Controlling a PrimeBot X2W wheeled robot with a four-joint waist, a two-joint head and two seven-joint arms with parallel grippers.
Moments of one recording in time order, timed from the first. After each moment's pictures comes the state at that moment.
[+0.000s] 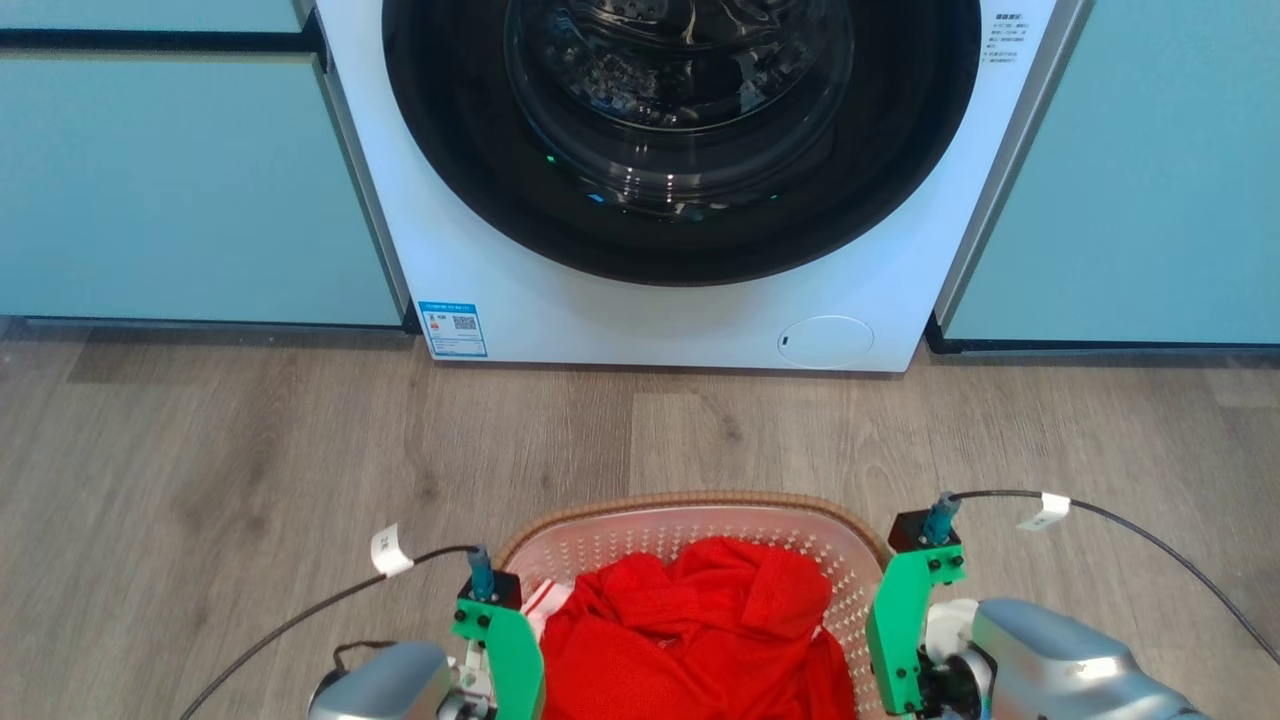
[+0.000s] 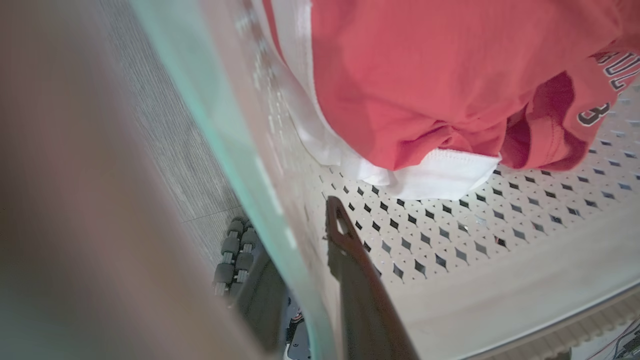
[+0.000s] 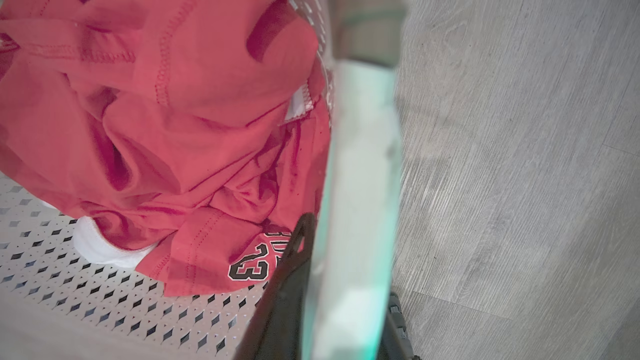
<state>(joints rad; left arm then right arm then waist) -0.52 0.05 -1.21 1.13 -1.04 -0.11 0.57 -0.60 -0.17 1.26 1.08 1.26 0.12 0.35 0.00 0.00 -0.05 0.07</state>
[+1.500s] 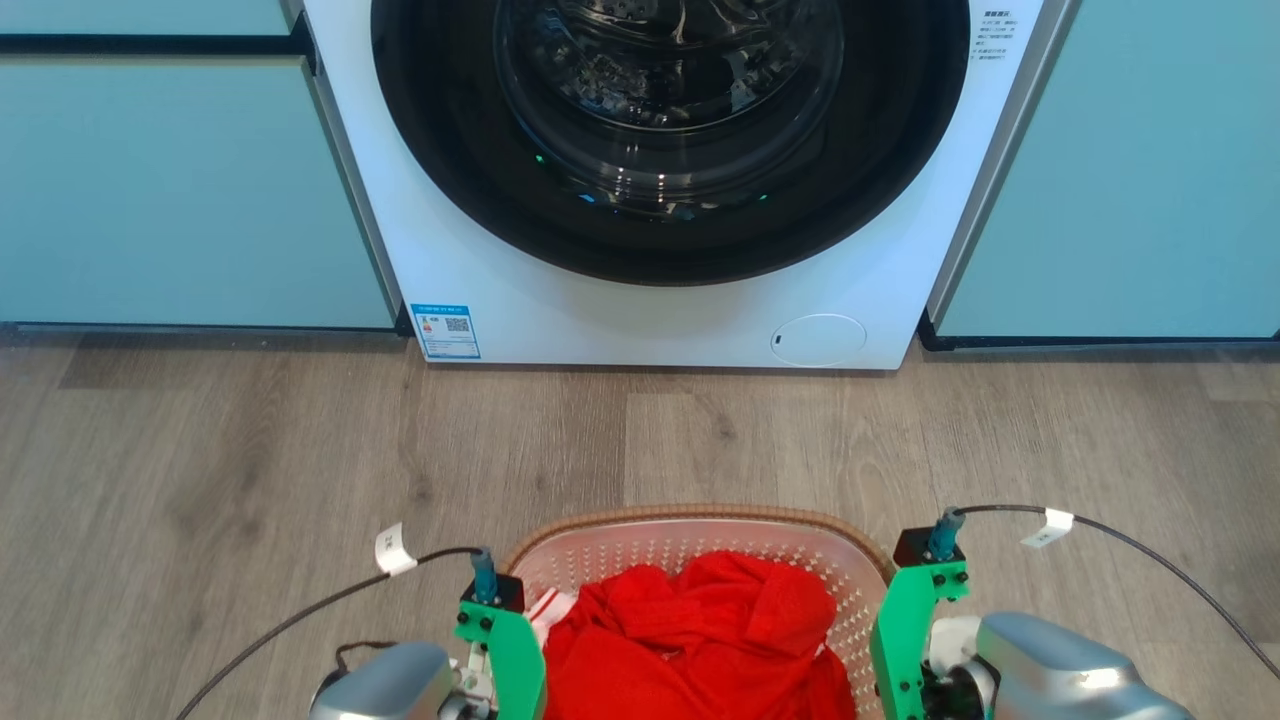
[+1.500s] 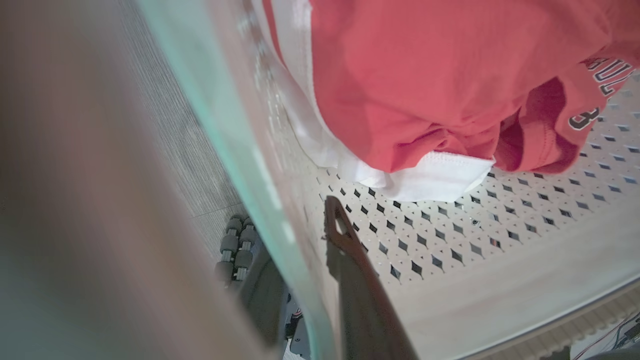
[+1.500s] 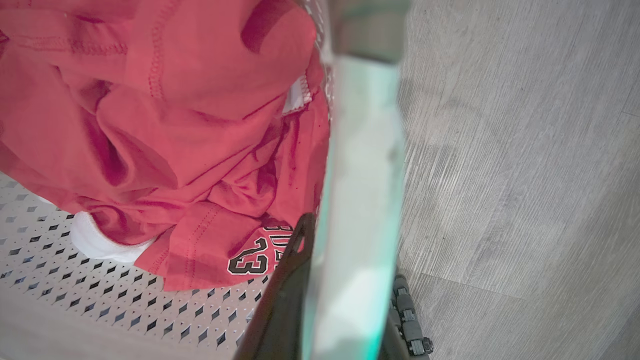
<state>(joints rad) -0.53 0.05 -1.28 1.14 -1.09 -0.11 0.57 -0.59 -0.17 1.27 1.10 1.30 0.12 0.38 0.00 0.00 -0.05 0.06</state>
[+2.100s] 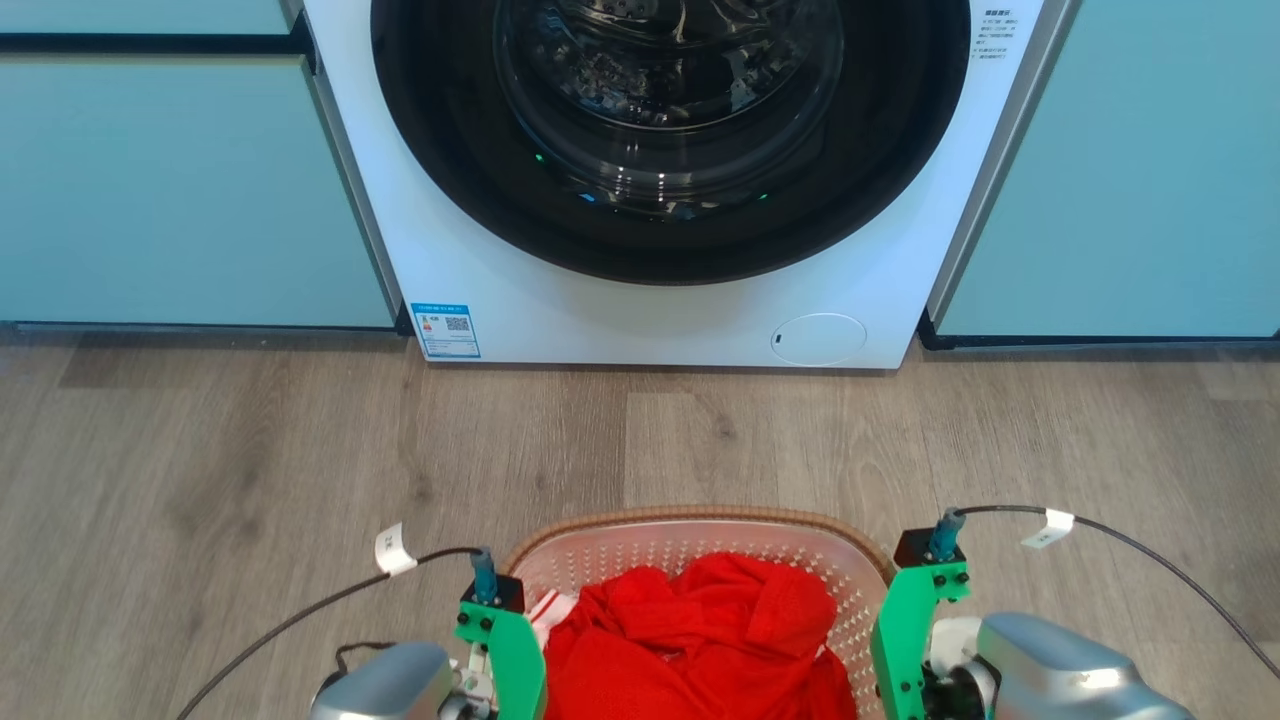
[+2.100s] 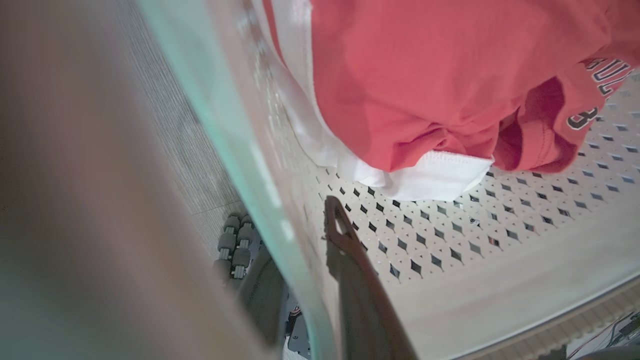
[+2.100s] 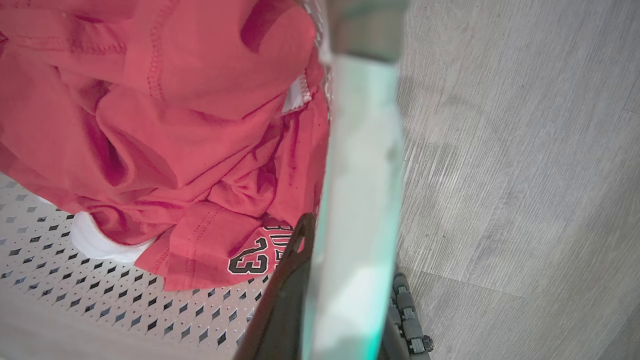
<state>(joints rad) -0.53 0.05 -1.28 1.14 -1.10 -0.12 0.58 -0.59 -0.17 1.27 1.10 1.31 0.12 0.38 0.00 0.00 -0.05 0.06</state>
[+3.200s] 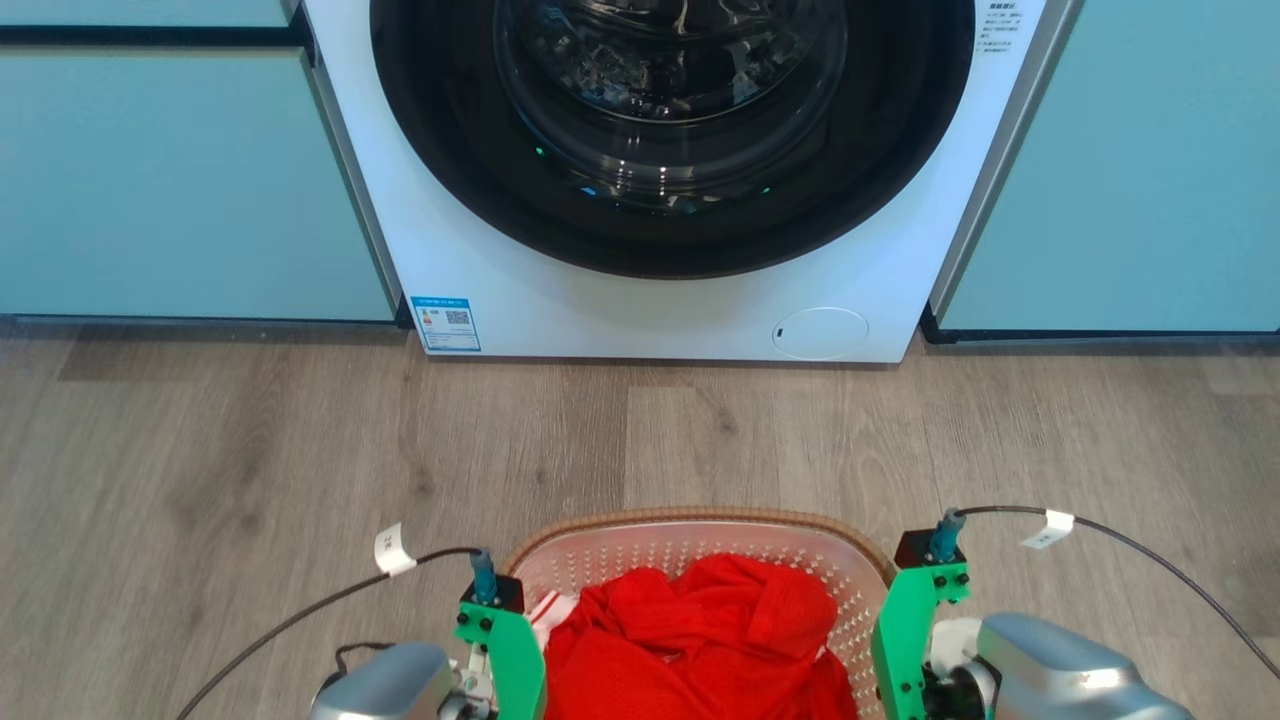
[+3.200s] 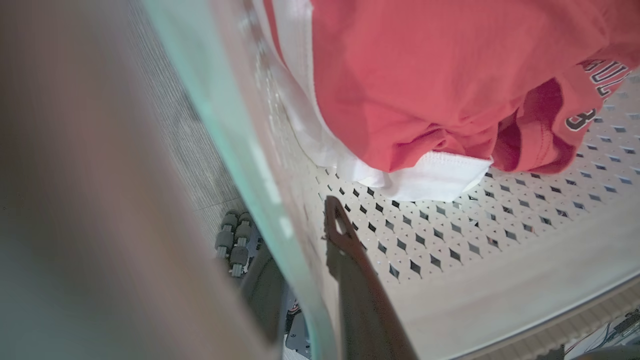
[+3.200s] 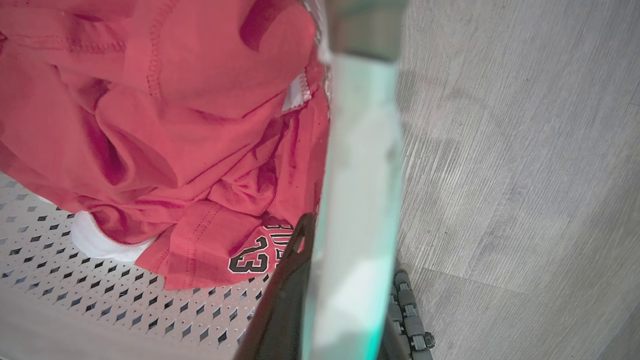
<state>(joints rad) -0.53 0.05 -1.28 1.14 -1.11 -0.12 0.58 -0.59 -0.17 1.28 1.11 1.31 0.12 0.39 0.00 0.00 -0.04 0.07</state>
